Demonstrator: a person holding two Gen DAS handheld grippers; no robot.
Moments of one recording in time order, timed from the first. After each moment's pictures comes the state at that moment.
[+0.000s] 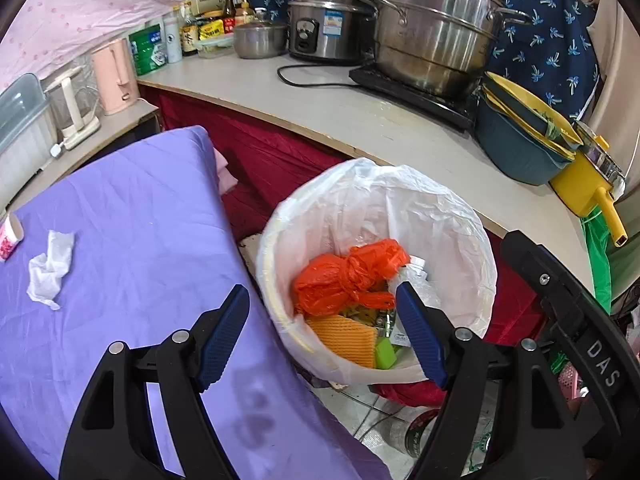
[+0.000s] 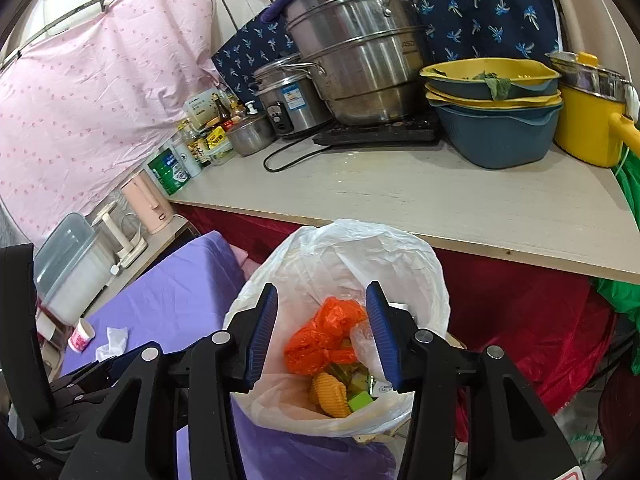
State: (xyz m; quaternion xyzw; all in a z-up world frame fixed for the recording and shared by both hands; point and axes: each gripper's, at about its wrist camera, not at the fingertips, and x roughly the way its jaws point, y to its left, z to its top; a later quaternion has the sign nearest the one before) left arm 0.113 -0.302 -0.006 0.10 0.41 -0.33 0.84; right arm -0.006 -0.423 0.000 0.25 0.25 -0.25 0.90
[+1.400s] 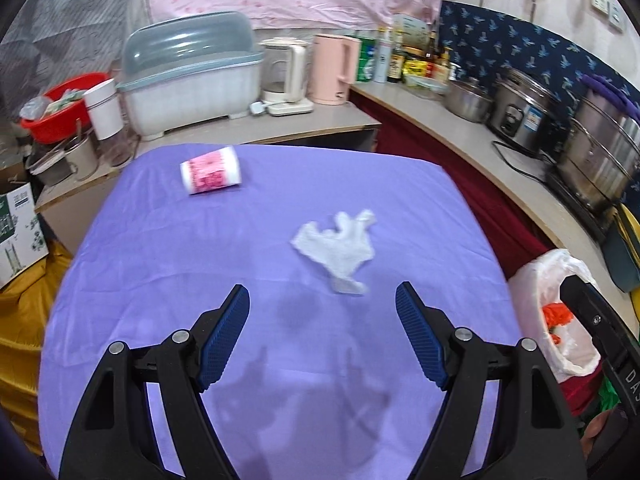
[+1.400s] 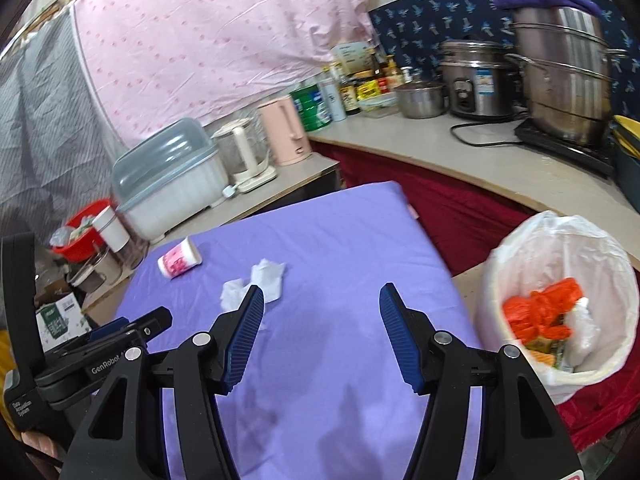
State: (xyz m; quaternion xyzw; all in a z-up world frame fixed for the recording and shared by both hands) left arm 0.212 0.019 0.018 -0.01 0.39 -0.12 0.91; right arm 0.127 -0.174 0.025 0.16 0.30 -0.07 0.94
